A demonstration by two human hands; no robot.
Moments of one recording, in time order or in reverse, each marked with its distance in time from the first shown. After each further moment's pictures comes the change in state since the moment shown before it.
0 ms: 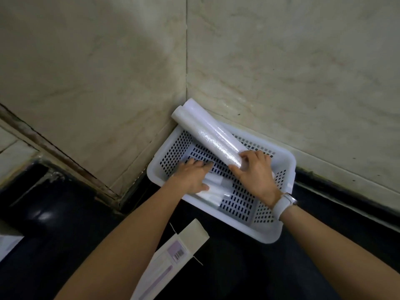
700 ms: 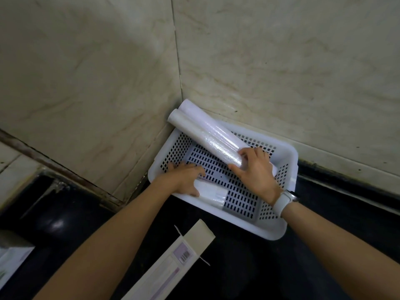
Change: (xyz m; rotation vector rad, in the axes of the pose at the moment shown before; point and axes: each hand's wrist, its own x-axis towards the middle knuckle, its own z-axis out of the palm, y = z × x) left_hand -0.018 -0.015 -0.017 -0.051 -0.145 -0.013; right_hand -0.004 -0.006 0.000 0.067 -0.014 0.032
